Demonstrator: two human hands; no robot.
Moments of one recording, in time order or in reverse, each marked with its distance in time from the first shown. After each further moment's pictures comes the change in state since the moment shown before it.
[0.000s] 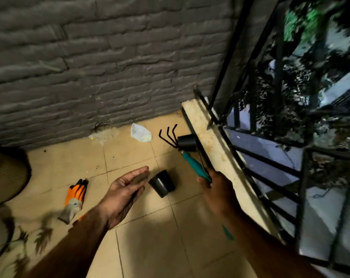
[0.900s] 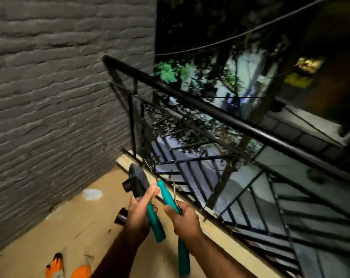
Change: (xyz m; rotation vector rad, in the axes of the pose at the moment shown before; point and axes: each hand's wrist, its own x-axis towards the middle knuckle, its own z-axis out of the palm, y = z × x) left_hand -0.366 0.178 0.148 -0.063 -0.357 -0.003; right_hand -0.397 -0.179 -0.223 0.666 0.310 0.415
